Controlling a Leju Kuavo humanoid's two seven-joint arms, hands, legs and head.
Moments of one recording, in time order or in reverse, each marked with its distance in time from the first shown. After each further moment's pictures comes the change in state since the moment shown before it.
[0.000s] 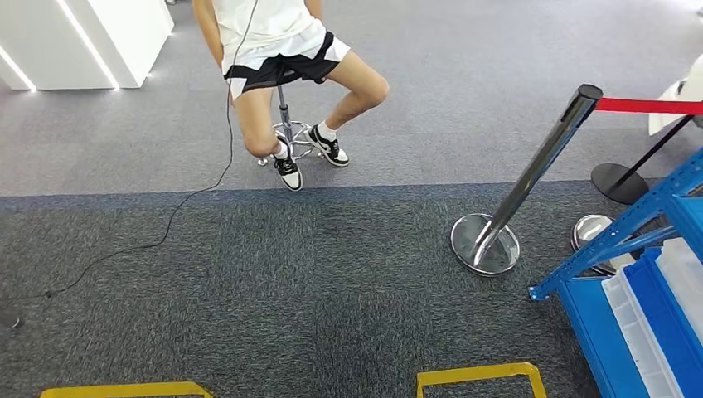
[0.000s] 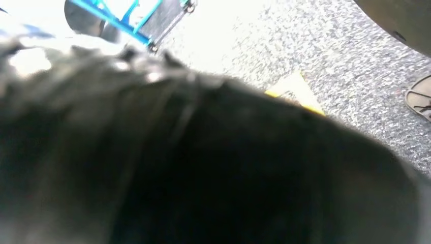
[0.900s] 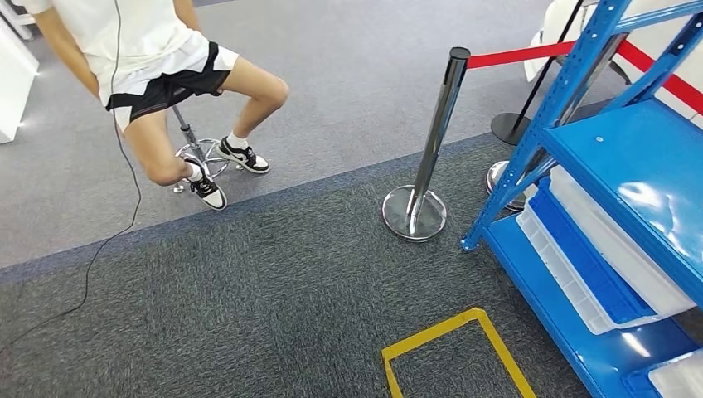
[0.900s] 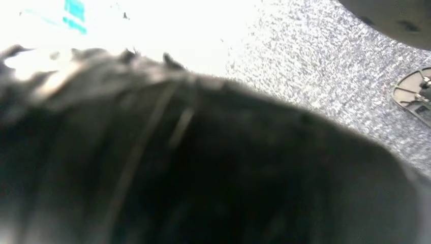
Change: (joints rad) left arm -0.004 0.009 0.024 -0.001 -0.015 -0.015 0.042; right arm -0.005 0.001 -0.031 0.000 -0.042 0.008 0.004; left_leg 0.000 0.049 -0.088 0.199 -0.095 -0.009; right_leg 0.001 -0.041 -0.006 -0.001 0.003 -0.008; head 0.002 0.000
